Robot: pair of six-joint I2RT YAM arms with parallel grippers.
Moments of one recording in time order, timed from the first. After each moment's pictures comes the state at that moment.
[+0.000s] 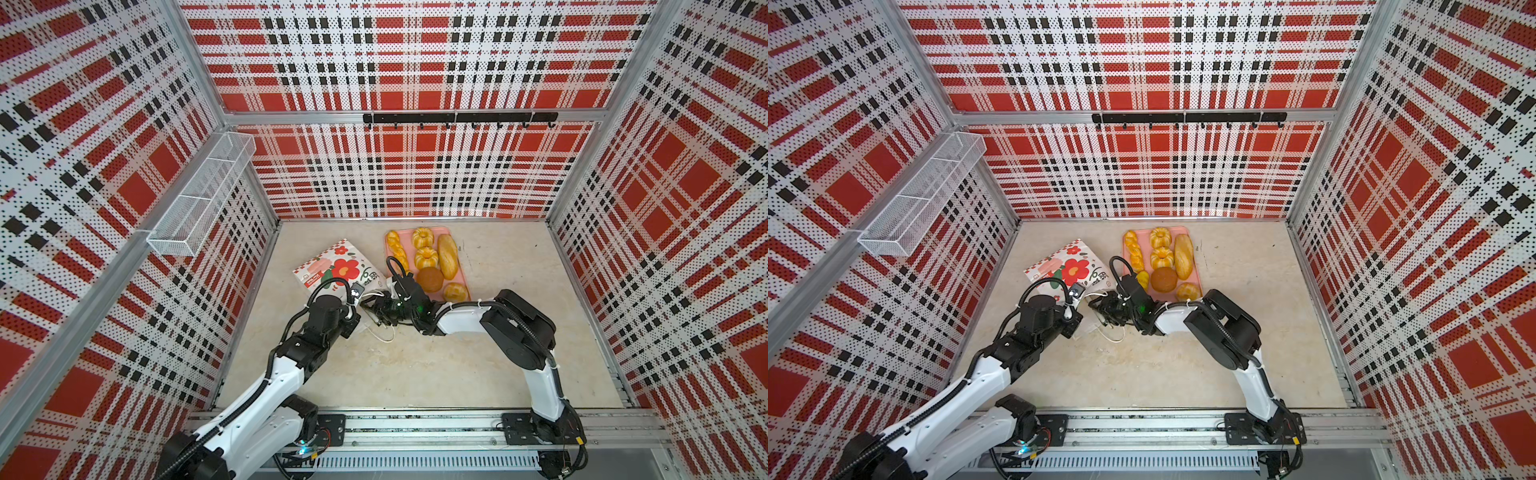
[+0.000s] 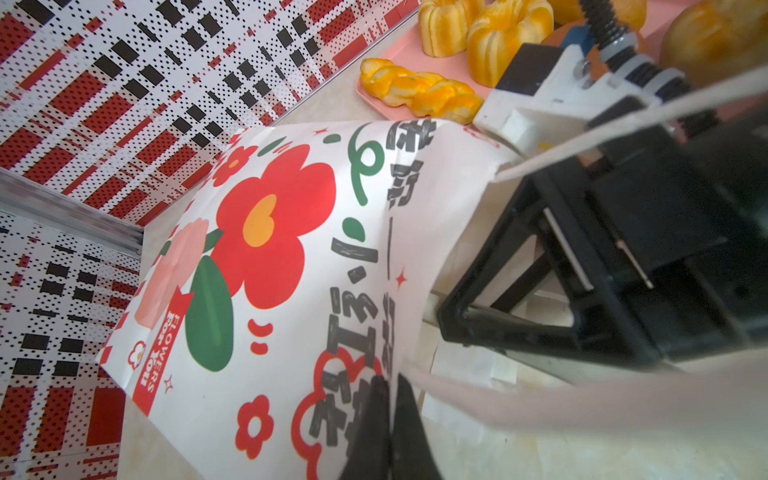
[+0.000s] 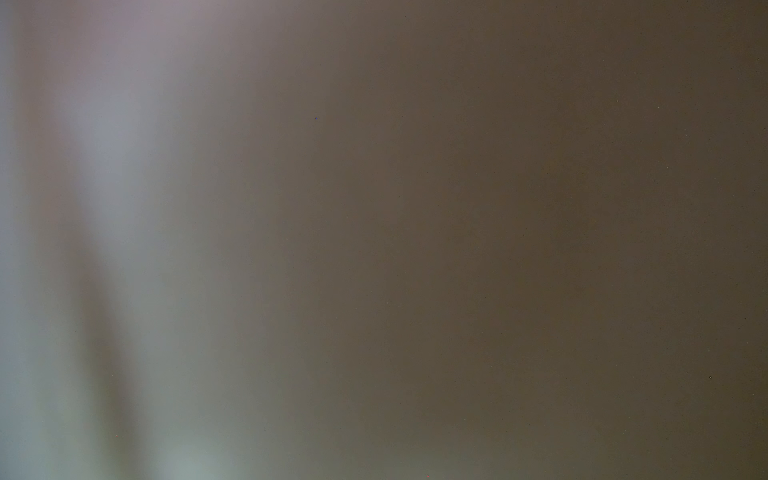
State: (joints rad) left arm -0.43 0.89 0.48 -0.14 -0.16 0.35; right arm 0.90 2.08 1.19 0.46 -0.32 1.35
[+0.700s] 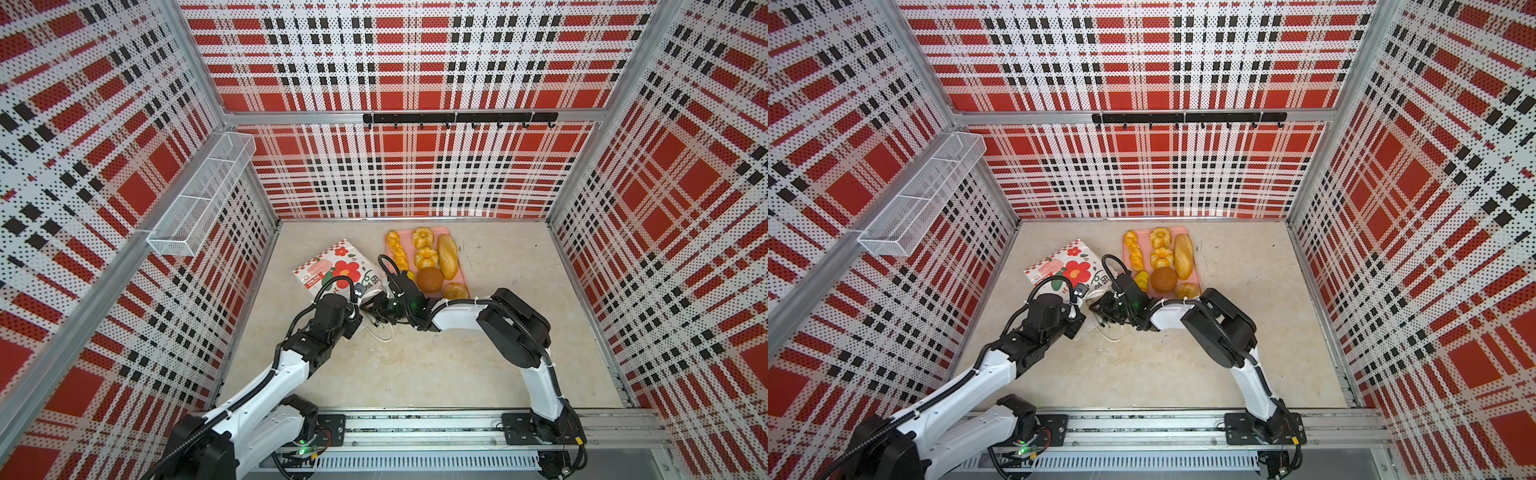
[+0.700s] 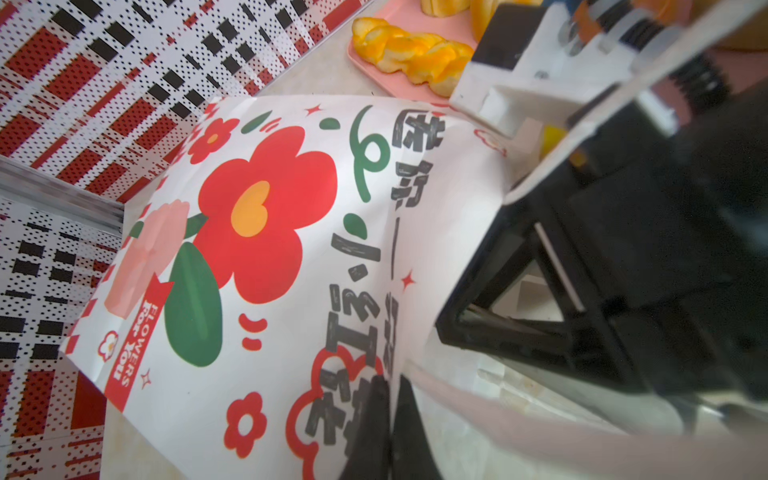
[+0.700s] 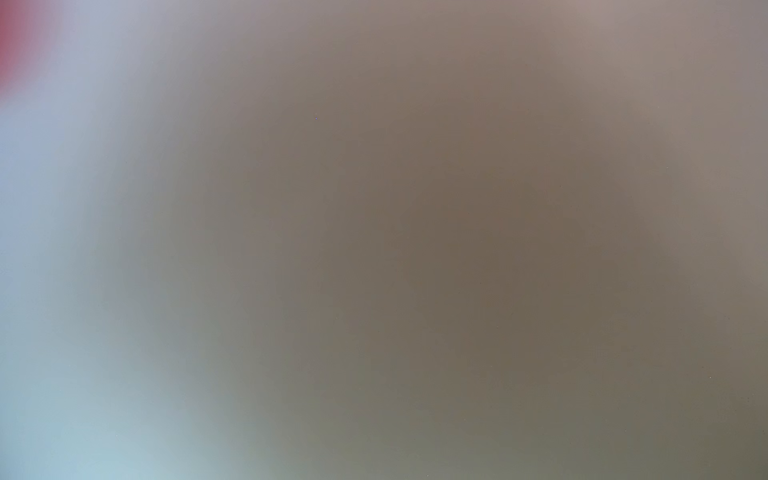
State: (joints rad) left arm -0.44 0.98 0.49 -0.14 -0.20 0.31; right arm 0.90 2.10 1.26 0.33 -0.33 1.24
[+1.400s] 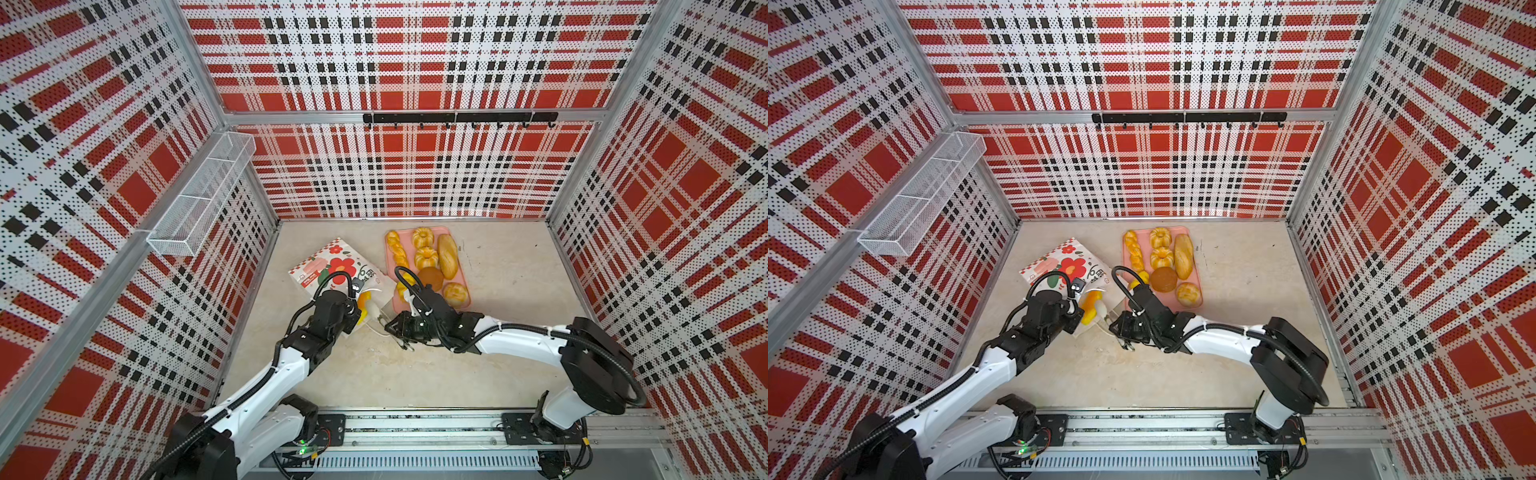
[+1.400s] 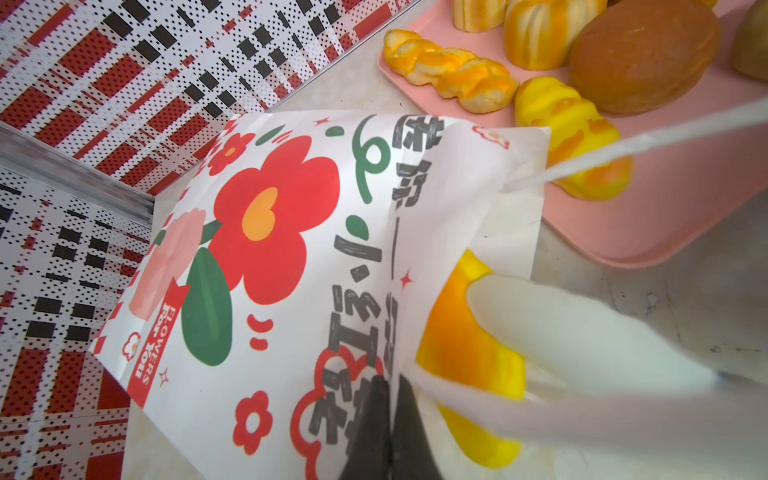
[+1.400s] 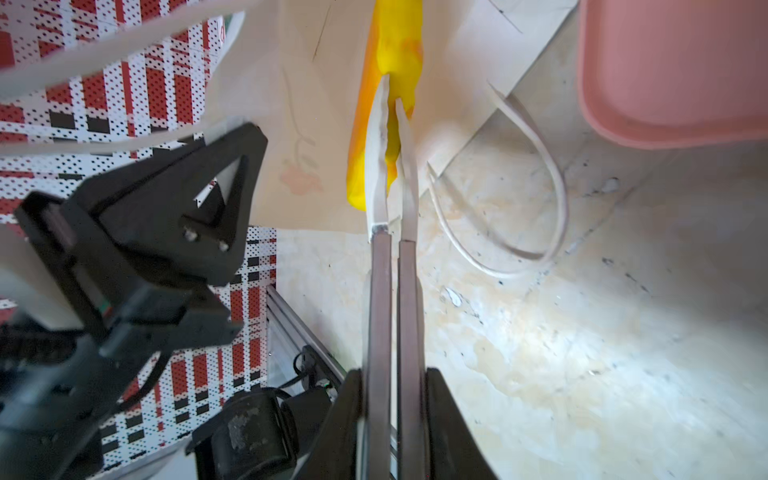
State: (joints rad) left arm -0.42 0.98 0.52 -0.13 -0.24 0.30; right arm 0.98 1.58 0.92 0.02 -0.21 1.08
